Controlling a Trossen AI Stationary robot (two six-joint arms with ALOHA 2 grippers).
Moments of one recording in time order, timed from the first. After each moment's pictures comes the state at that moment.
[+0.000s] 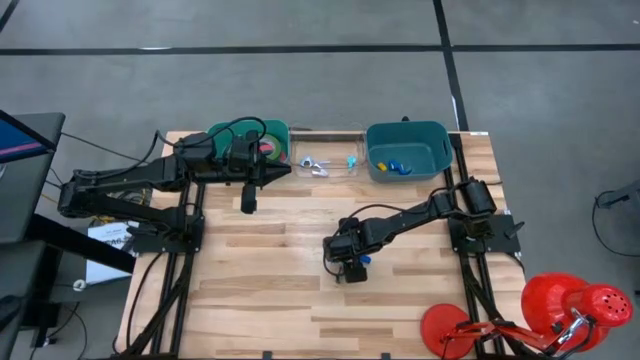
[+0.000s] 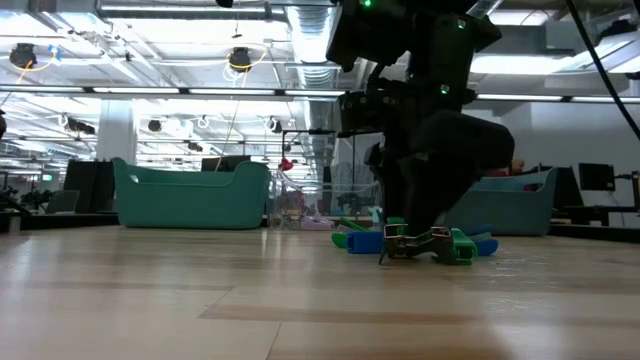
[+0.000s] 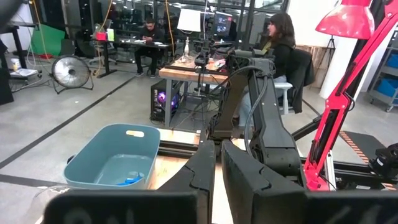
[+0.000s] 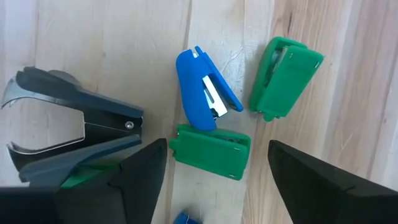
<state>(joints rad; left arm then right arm) 0.15 1.00 0.99 -0.02 0.06 -0.09 0.23 1.98 1.29 -0.65 0.11 0.08</state>
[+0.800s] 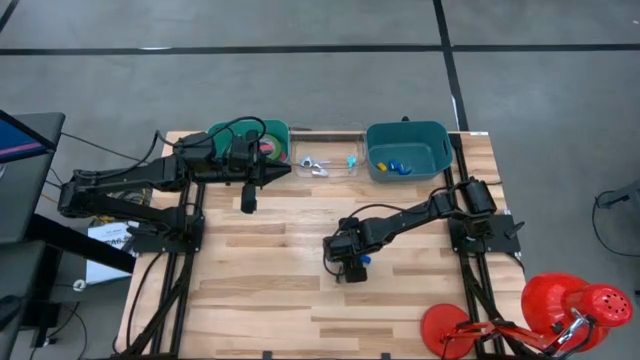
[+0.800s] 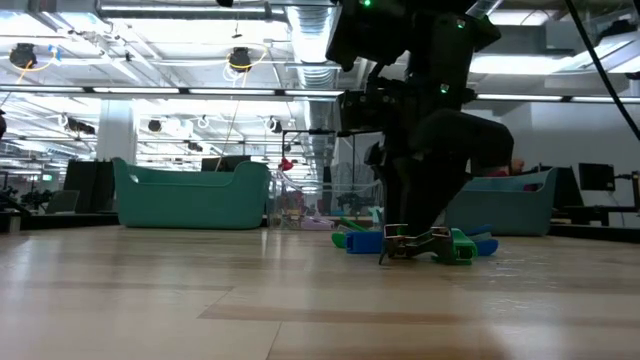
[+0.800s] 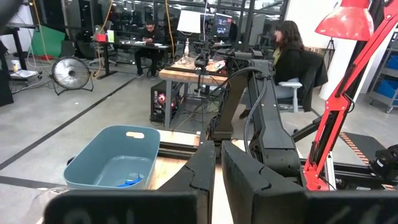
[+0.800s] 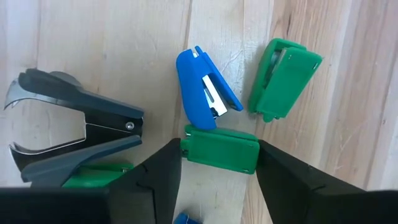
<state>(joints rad) 0.15 1.00 0.99 -0.01 0.06 -0.09 0.23 1.98 1.29 -0.65 0.10 0.08</state>
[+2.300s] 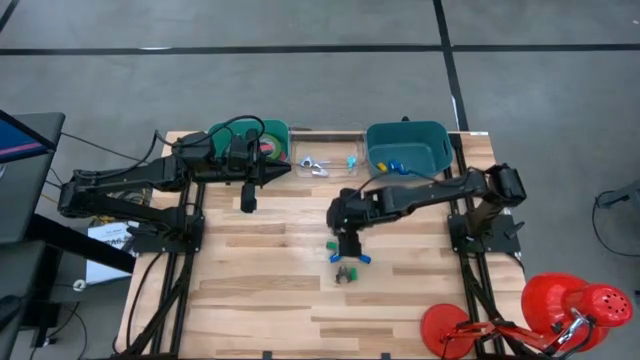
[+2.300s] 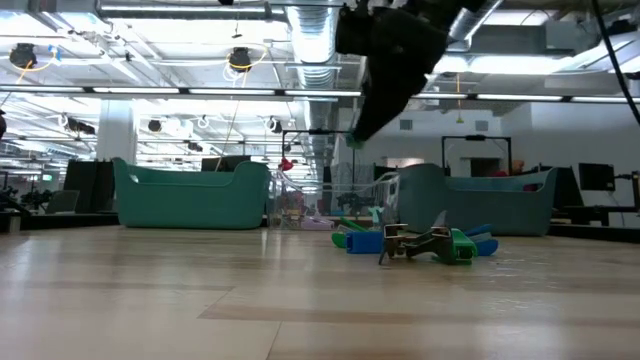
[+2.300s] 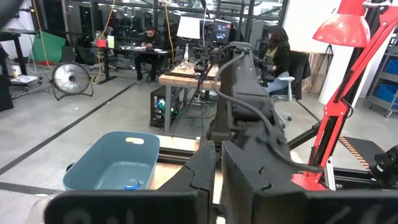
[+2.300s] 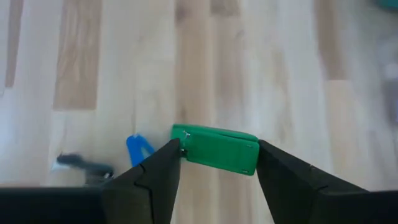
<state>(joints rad) 0.15 1.00 0.99 0.01 0.06 -0.09 0.09 1.73 1.29 -0.59 0.11 0.07</state>
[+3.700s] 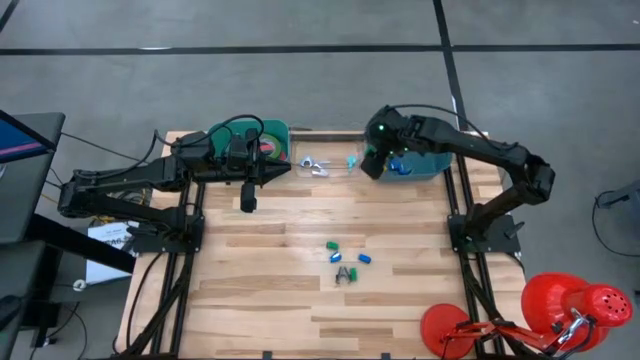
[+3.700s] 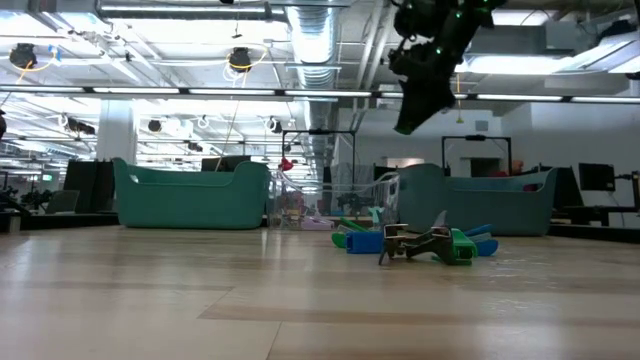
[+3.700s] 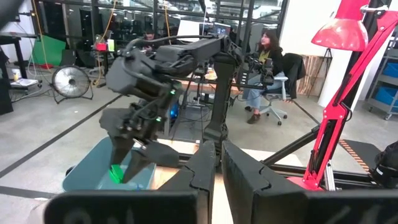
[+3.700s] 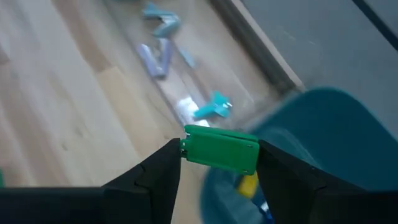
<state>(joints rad) 0.15 1.00 0.99 0.03 0.06 -0.09 -0.49 1.48 1.29 -0.79 0.11 0.02</state>
